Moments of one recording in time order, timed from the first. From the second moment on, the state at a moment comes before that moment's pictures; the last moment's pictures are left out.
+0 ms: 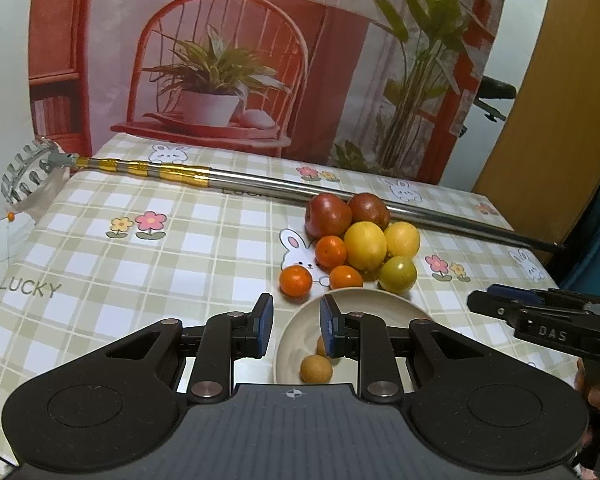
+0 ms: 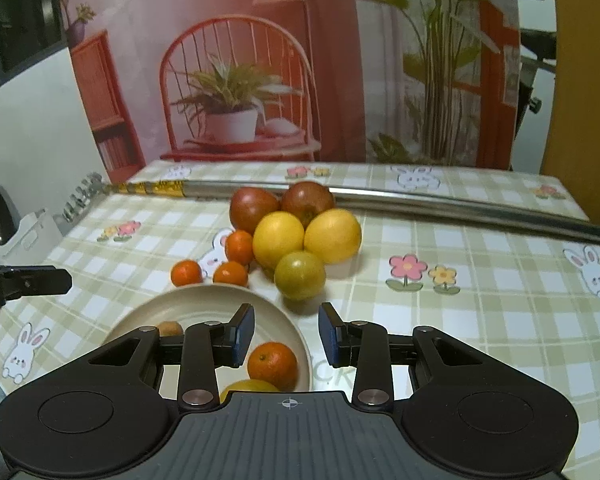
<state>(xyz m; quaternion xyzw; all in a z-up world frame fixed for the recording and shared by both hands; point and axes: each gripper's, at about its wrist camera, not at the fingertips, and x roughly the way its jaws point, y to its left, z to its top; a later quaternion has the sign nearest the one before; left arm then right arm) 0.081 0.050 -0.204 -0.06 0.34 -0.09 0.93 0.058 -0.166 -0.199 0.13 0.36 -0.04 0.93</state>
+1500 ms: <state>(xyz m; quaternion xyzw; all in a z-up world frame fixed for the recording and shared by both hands) 0.253 -0.015 -0.267 -0.09 0.52 -0.15 0.83 0.104 -0.256 -0.207 0.20 0.31 -0.07 0.93</state>
